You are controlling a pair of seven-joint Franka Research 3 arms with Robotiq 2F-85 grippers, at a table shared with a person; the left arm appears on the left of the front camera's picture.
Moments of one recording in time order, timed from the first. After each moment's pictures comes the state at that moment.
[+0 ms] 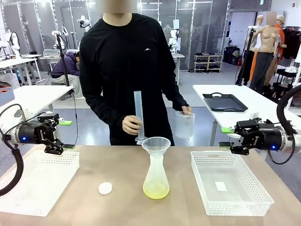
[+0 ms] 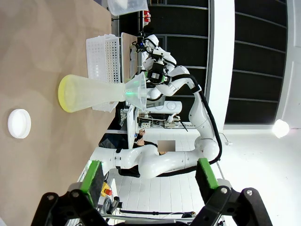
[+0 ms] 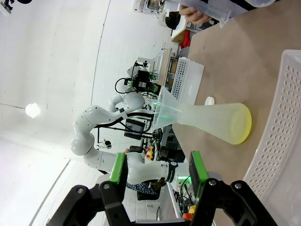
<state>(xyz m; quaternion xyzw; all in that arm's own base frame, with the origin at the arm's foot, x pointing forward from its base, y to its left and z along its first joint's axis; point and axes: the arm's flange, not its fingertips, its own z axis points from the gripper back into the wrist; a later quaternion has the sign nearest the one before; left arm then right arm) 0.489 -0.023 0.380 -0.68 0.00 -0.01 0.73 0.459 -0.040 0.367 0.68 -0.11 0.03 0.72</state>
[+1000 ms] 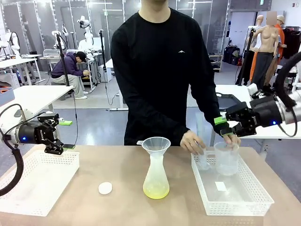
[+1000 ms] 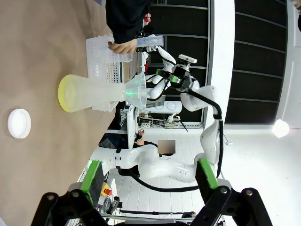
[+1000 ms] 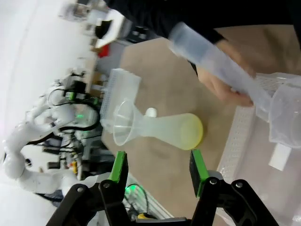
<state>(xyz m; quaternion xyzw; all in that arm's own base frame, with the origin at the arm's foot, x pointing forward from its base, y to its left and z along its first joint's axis) 0.489 -0.023 0.380 -0.68 0.00 -0.01 0.73 0.437 0.002 0.484 0.47 -0.20 0.03 0.86</state>
